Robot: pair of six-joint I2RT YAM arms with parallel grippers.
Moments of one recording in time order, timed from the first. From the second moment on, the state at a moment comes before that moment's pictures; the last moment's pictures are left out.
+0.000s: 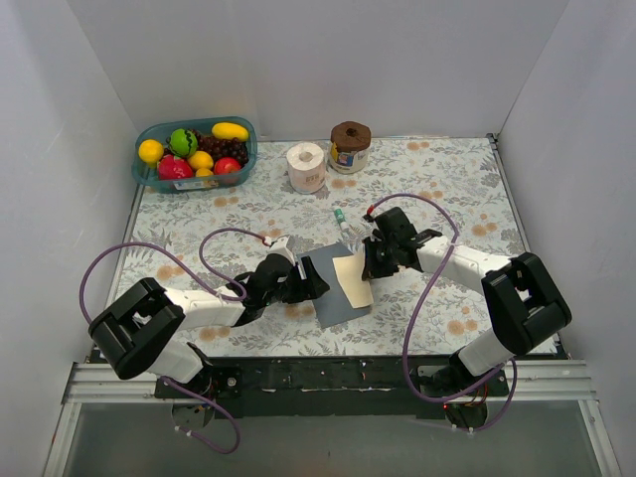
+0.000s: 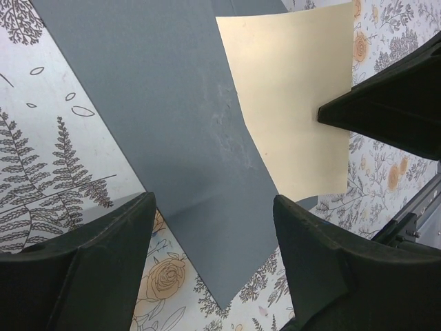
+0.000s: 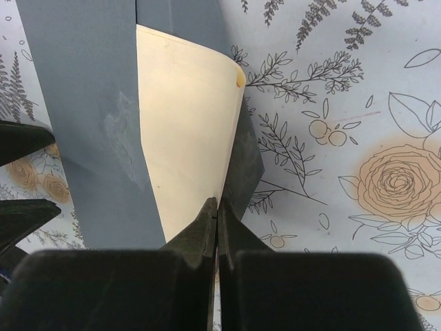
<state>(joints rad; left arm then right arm) -0.81 1.42 0.44 0.38 -0.02 -0.88 0.58 1.53 0.84 -0.33 -0.21 0.39</state>
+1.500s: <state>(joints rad) -0.81 1.47 0.46 0.42 -0.03 -0.86 0.58 1.61 0.83 -0.22 -0.38 0.33</state>
